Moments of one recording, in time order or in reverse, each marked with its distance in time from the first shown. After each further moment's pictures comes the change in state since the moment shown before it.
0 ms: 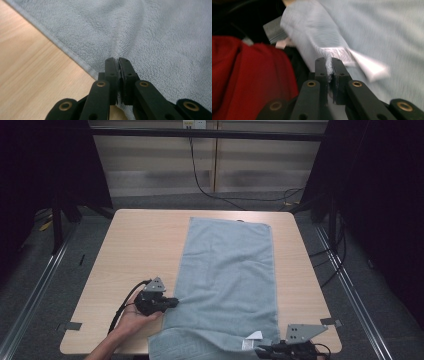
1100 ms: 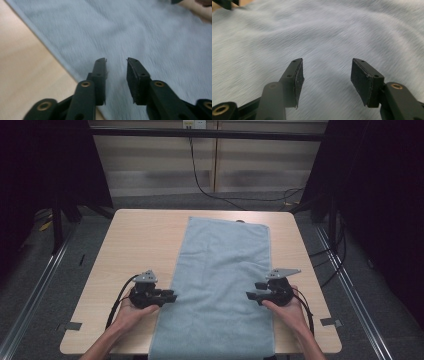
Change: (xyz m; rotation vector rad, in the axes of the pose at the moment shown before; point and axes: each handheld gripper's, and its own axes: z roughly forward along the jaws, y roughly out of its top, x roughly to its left) left arm 0.021 0.017 -0.003 -0.097 -0.042 -0.085; right arm -0.142 0.074 0.057 -0.011 -0.341 0.097
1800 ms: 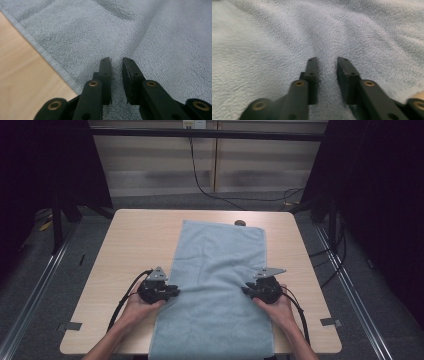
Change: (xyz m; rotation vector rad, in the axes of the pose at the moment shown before) left arm -0.001 -0.007 0.011 0.084 0.088 0.089; right arm 0.014 0.000 0.027 0.035 -0.066 -0.034
